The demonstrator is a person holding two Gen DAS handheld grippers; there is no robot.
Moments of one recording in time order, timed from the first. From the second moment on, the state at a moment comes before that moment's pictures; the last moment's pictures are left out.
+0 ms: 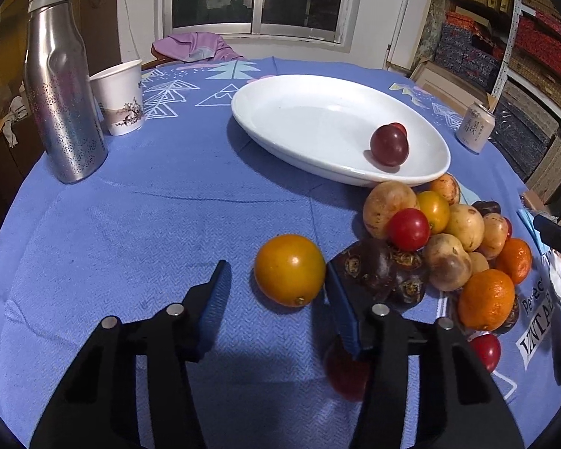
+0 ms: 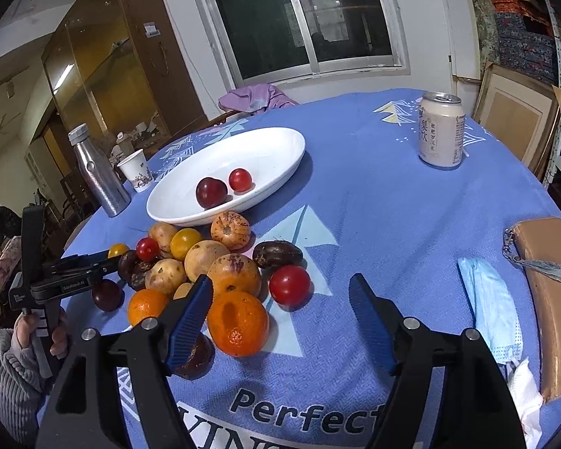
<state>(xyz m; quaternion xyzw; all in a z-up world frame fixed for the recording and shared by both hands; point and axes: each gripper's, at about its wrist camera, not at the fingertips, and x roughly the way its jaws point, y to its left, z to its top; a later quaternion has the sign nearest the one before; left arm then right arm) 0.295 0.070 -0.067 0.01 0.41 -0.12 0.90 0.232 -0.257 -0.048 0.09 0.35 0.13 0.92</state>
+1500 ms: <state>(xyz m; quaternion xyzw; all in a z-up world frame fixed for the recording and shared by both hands) 0.385 0.043 -0.008 -0.04 0.37 -0.09 0.92 0.391 -0.198 -0.019 0.12 0.38 0.12 0.91</state>
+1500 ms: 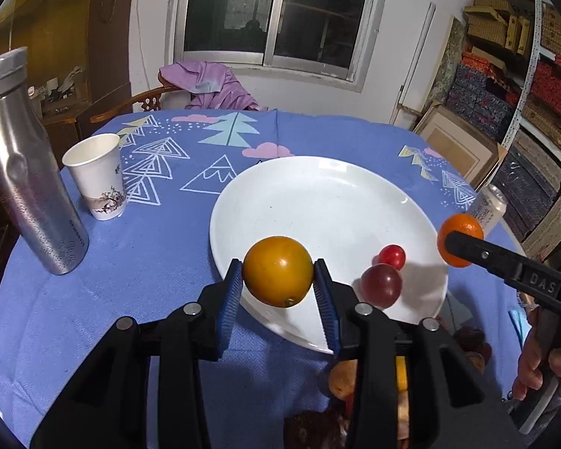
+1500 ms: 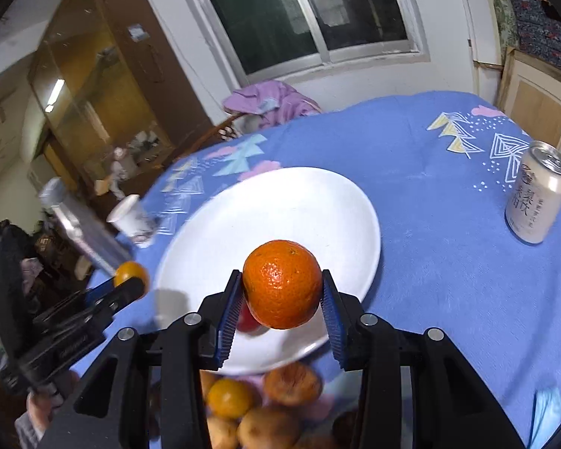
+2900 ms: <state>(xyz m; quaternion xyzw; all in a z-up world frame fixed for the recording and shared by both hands) 0.244 0.052 -0.062 0.03 0.40 -0.17 0.90 0.247 -0.299 -0.033 0.20 0.32 0.10 0.92</state>
